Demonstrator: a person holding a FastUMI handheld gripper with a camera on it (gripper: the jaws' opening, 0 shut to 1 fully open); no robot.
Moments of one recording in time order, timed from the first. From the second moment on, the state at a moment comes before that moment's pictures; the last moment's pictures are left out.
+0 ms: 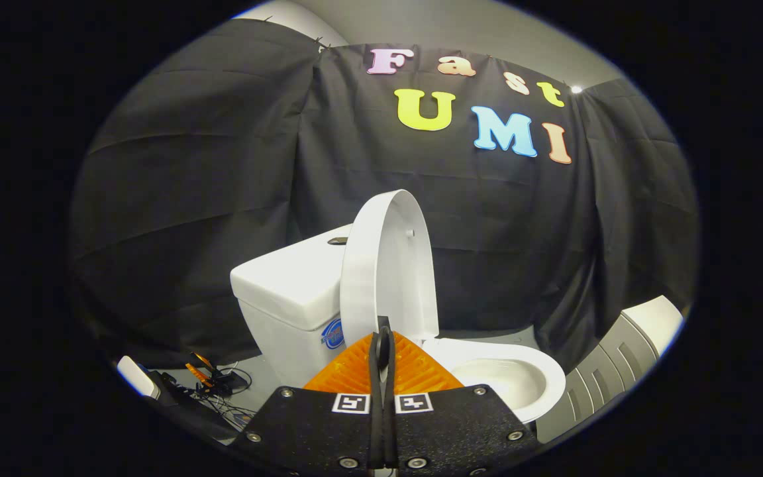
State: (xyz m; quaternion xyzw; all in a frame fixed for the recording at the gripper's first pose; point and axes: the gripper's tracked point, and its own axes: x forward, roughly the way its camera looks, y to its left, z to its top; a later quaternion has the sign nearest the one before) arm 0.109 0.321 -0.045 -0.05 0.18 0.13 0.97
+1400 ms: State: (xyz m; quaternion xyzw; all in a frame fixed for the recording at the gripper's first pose) arm 0.109 0.311 -0.032 -0.07 0.15 0.16 0.97
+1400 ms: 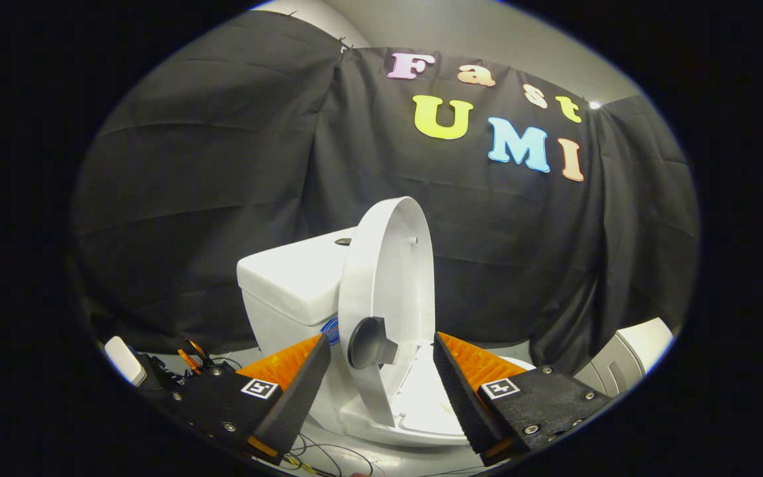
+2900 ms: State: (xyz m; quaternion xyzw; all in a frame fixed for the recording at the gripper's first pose) arm 0.045 0.129 0.075 -0.04 0.00 0.10 0.99
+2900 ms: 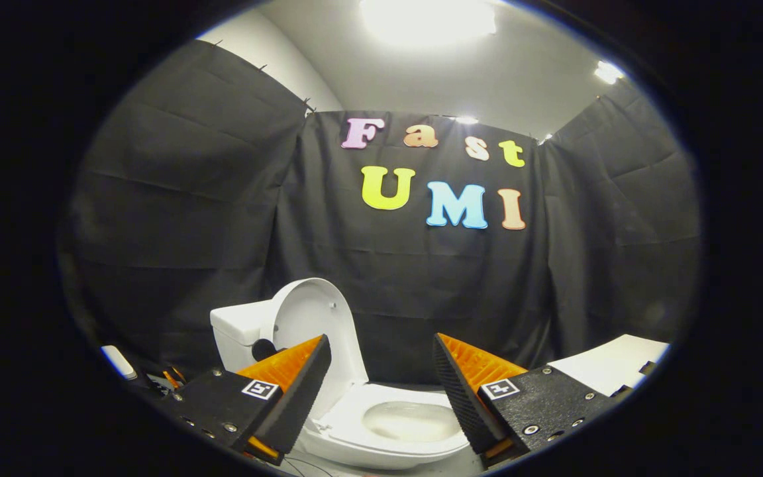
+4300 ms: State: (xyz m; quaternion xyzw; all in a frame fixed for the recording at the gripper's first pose) arm 0.002 0.034 0.029 -0.04 0.02 0.01 1.00
